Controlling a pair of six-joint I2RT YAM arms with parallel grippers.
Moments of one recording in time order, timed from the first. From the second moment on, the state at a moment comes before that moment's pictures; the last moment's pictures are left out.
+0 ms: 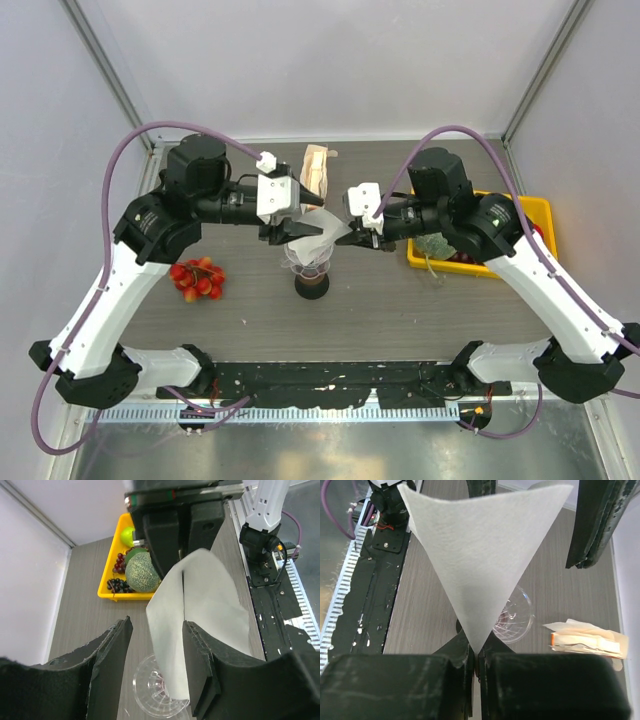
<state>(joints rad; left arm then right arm) -0.69 1.24 1.74 -0.80 0.78 0.56 0.76 1.24 1.61 -0.86 -0.69 -0.68</state>
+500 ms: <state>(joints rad) -0.79 1.25 1.75 -0.91 0.71 0.84 0.76 1.37 1.71 -1.06 -0.75 -0.69</state>
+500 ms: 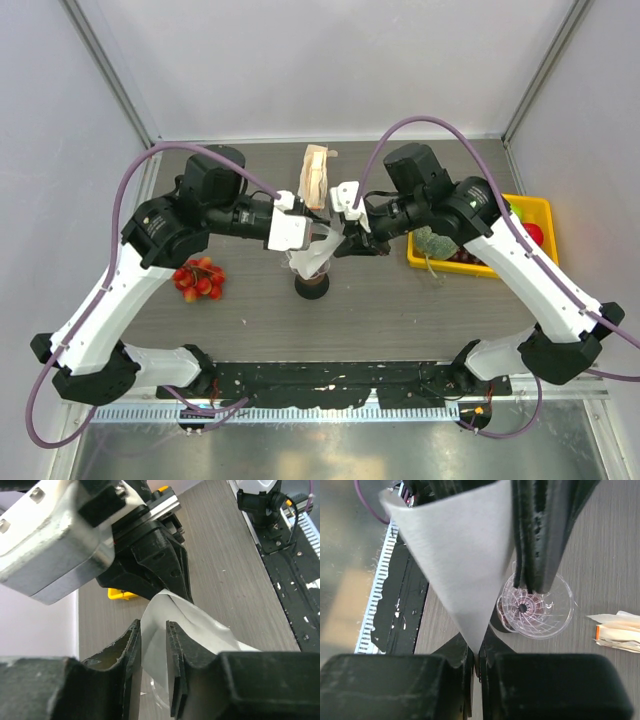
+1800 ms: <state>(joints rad) -0.60 1.39 1.83 -0.69 0.90 -0.21 0.71 1.13 1.44 -0.61 -0.54 -0.95</state>
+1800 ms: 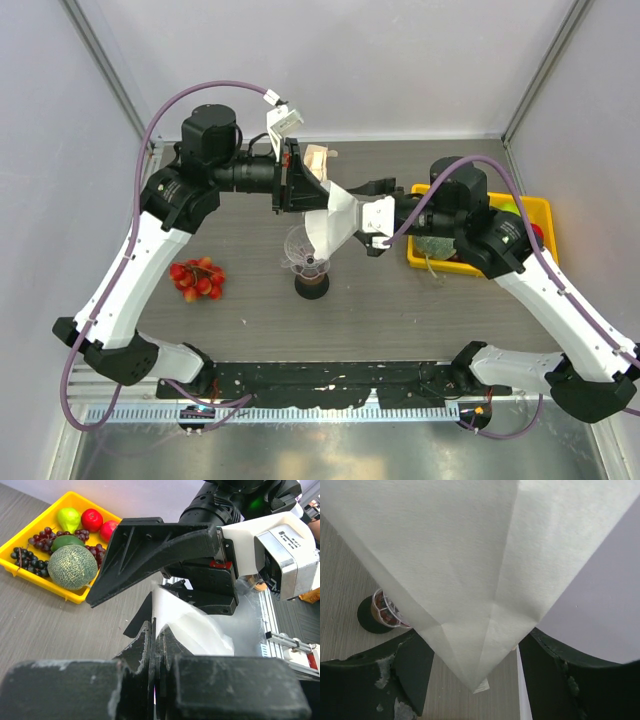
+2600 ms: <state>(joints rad) -0.59 1.39 1.82 -0.68 0.91 -0.18 0.71 1.12 1.45 -0.64 -0.54 -0.93</state>
